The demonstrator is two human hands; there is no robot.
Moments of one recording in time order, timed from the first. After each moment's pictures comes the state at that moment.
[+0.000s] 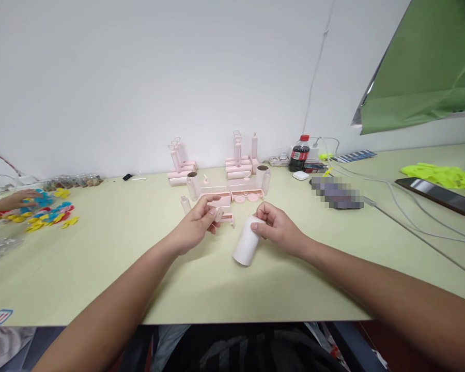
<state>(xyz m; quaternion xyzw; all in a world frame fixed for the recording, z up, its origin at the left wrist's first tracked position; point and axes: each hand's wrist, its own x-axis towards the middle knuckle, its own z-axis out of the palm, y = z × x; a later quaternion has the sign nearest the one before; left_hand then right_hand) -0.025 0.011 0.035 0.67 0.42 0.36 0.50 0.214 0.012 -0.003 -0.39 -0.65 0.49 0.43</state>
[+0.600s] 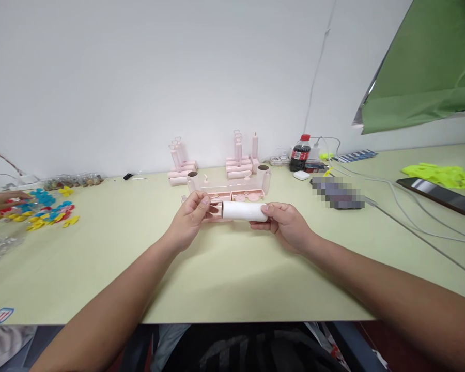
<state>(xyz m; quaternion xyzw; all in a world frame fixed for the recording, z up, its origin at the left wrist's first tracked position) -0.028 0.017 0.035 0.59 0.41 0.47 0.51 0.216 0.016 0.003 -0.36 -0.45 0.63 0.52</state>
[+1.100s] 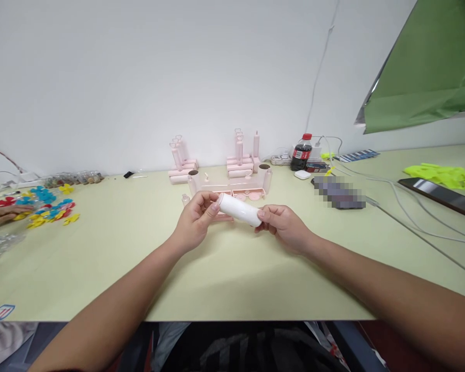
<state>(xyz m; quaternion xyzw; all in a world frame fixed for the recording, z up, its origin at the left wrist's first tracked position) -0.017 0.010 0.030 0.66 0.36 0.50 0.44 0.217 0.017 -0.001 -0.37 -0.52 0.61 0.46</state>
